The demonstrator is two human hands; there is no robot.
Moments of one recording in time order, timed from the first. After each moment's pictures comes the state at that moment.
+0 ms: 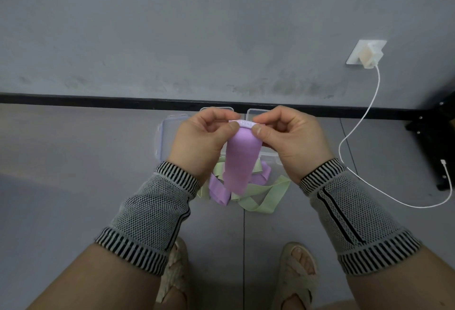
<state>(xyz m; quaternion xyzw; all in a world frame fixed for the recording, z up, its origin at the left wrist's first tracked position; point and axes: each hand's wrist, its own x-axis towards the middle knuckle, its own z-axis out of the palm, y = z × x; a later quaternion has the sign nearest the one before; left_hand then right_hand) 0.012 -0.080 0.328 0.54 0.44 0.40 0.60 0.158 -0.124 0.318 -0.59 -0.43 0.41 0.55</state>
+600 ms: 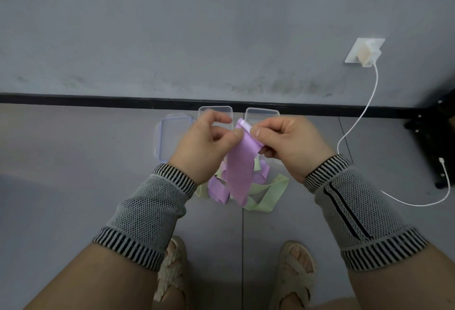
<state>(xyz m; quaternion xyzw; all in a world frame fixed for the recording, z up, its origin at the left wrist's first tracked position) 0.010 -0.078 0.314 0.68 0.48 0.28 0.47 0.166 -0.125 0.320 -0.64 -0.46 0.44 0.43</state>
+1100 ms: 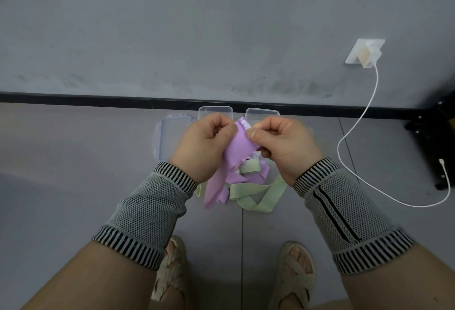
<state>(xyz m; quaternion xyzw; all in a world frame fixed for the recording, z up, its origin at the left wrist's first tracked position) 0.011 -0.075 0.314 0.70 0.47 0.29 0.45 0.157 -0.122 0.309 -0.62 -0.40 0.46 0.50</state>
